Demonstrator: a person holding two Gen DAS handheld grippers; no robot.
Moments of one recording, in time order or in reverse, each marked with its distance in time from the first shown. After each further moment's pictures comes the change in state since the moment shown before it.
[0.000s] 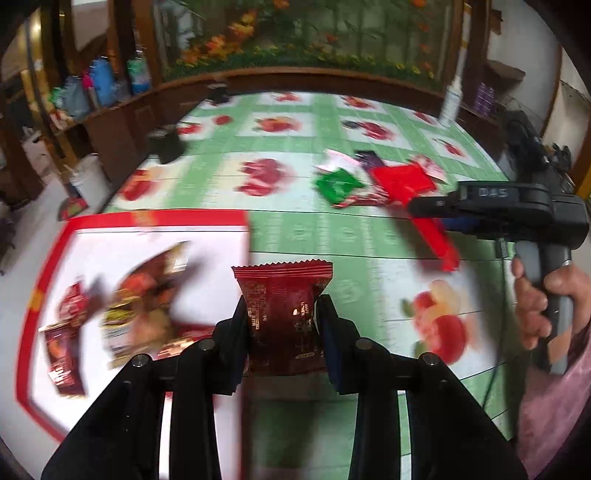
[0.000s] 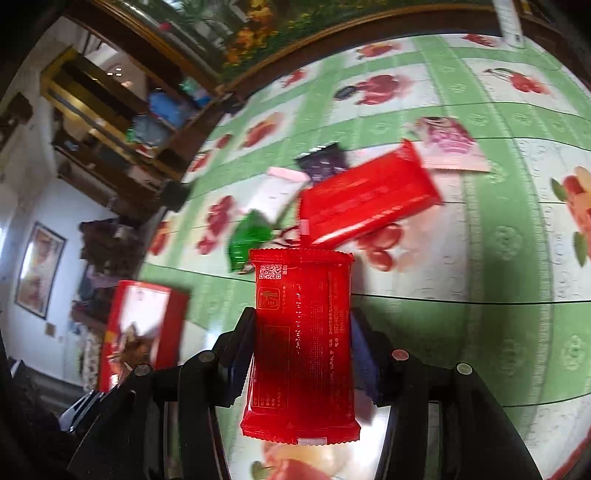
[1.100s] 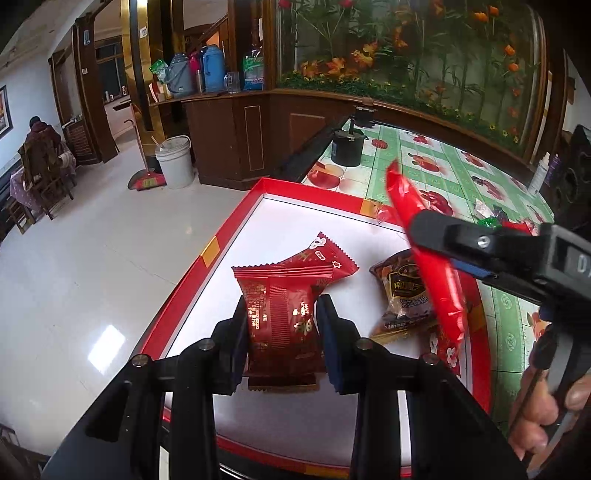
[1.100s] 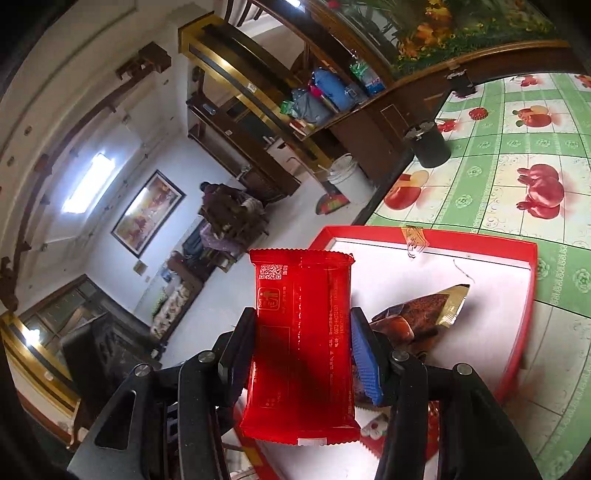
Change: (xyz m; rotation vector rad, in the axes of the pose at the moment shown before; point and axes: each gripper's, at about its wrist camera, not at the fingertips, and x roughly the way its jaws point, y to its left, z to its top) left arm -0.022 0.181 -0.051 -0.236 -0.103 0.185; right arm 0.097 0.243 -0.088 -0.289 -0.031 0.411
